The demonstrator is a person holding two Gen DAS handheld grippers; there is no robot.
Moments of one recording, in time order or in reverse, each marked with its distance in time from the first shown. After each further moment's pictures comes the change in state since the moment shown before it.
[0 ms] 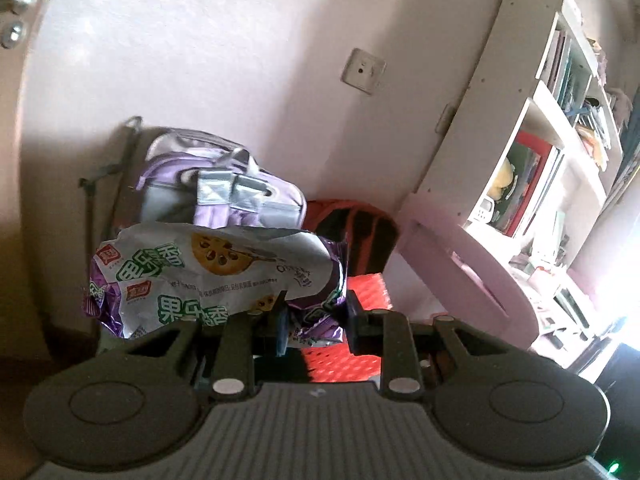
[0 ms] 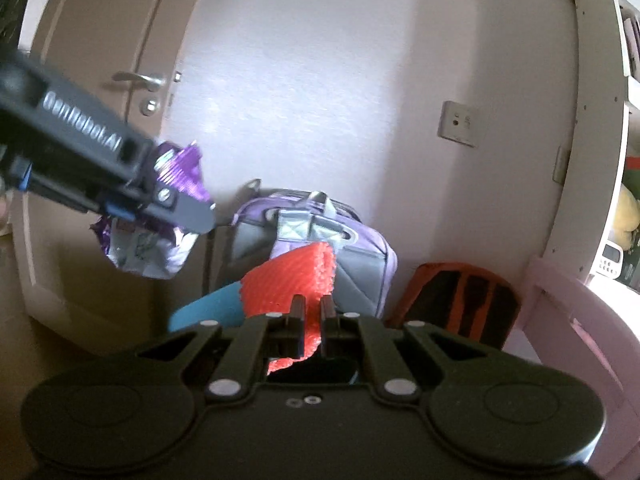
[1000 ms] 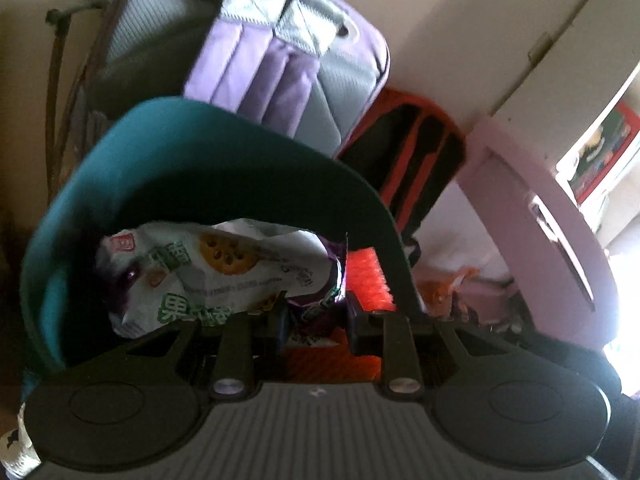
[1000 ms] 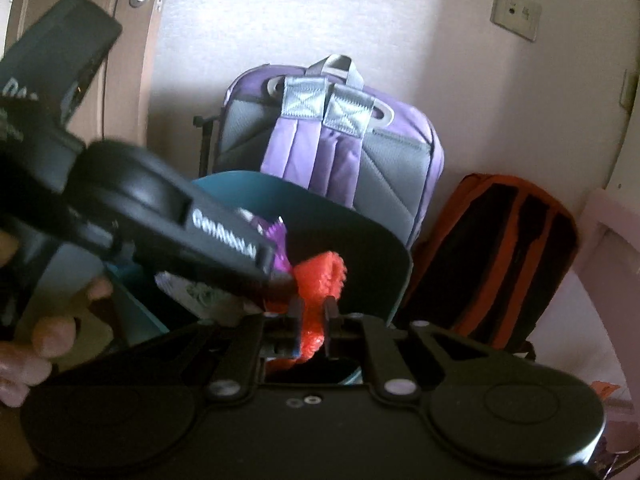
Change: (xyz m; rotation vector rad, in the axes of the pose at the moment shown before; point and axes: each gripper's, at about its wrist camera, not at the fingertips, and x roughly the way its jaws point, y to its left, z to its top) left arm 0.183 0.073 -0.058 -0.173 0.270 -0.001; right arm 0.128 -0.013 -0.048 -0.035 0.251 0.082
